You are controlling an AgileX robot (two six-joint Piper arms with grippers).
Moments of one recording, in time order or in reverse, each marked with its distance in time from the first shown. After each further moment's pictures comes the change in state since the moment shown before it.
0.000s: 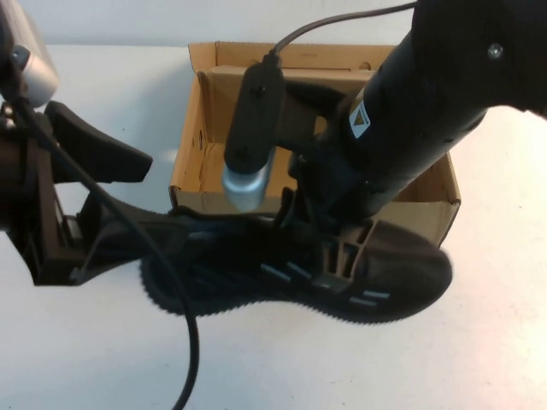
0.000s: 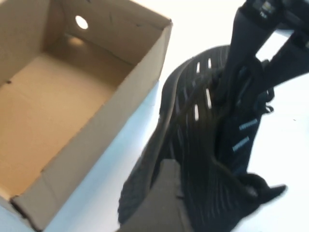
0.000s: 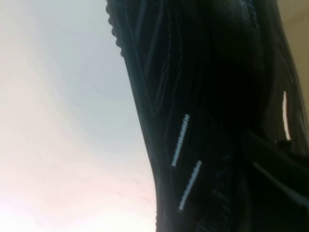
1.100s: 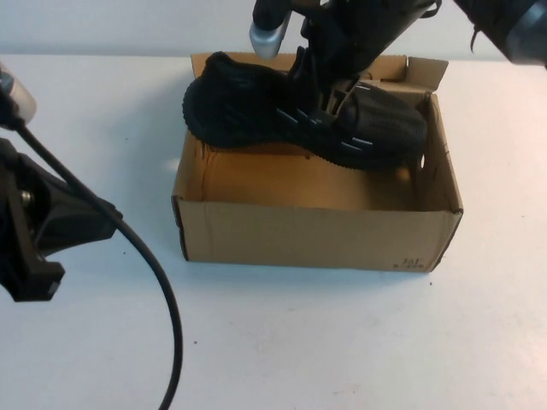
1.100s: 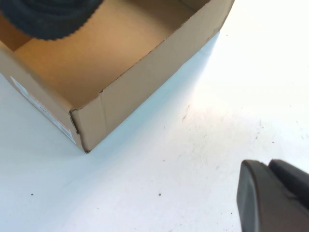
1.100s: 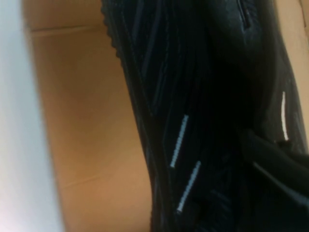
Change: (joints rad) right arm -0.265 0.433 -0.604 -0.061 -0.016 -0.196; left arm 0.000 -0.059 0.000 0.252 -0.033 -0.242
